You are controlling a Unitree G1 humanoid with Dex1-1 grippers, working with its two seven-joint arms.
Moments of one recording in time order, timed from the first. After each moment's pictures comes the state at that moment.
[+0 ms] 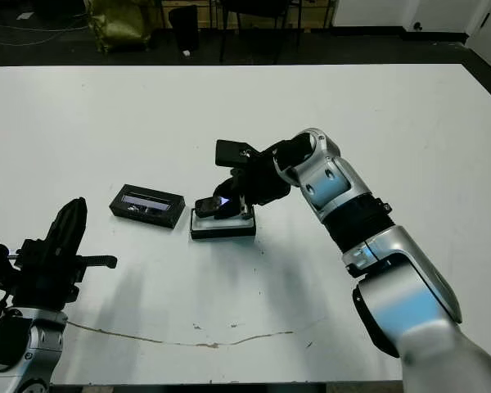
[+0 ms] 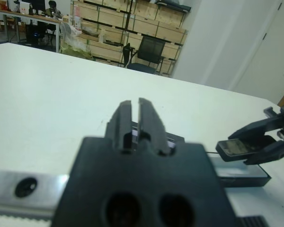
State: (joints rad) left arm 0.28 0.11 0.10 -0.53 -0.32 0.14 -0.07; right arm -0.96 -0.36 0.51 0.53 -0.09 0.29 1.30
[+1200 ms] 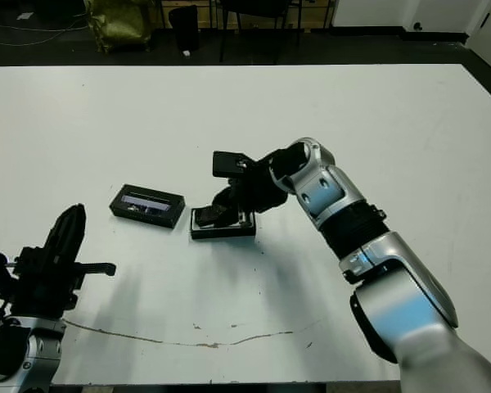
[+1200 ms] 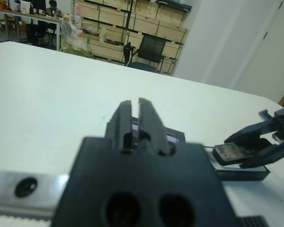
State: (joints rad) left arm 0.33 0.11 0.08 -0.53 -0.31 0.10 -0.08; right arm -0.93 -0.35 0.53 0.53 -0.12 0.28 1.29
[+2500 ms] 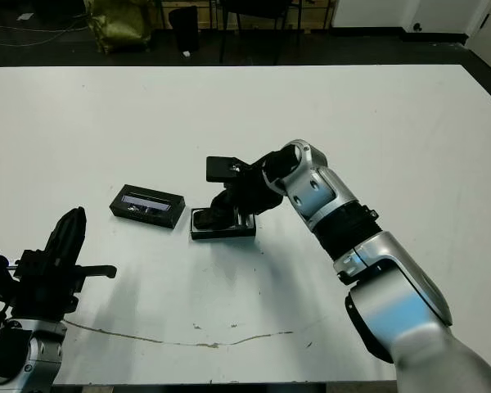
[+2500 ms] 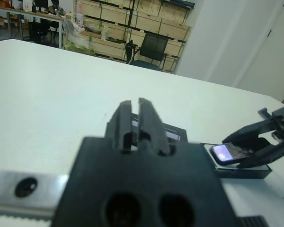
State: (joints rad) left arm 0.34 0.10 0.08 -0.54 -0.30 0.11 -0.07; right arm -0.94 -0.33 0.56 0.51 -0.17 0.30 1.29
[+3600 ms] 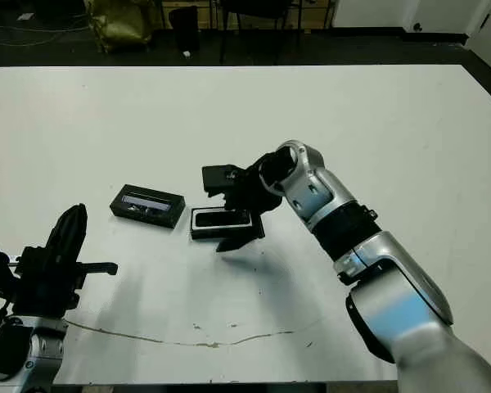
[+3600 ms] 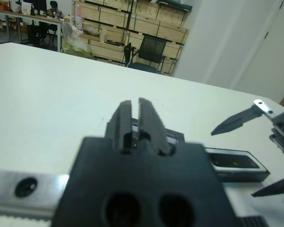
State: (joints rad) left arm 0.32 0.10 0.08 -0.54 -0.29 0.11 -0.07; right arm -0.94 -0.33 0.53 0.52 -0.17 0.20 1.32
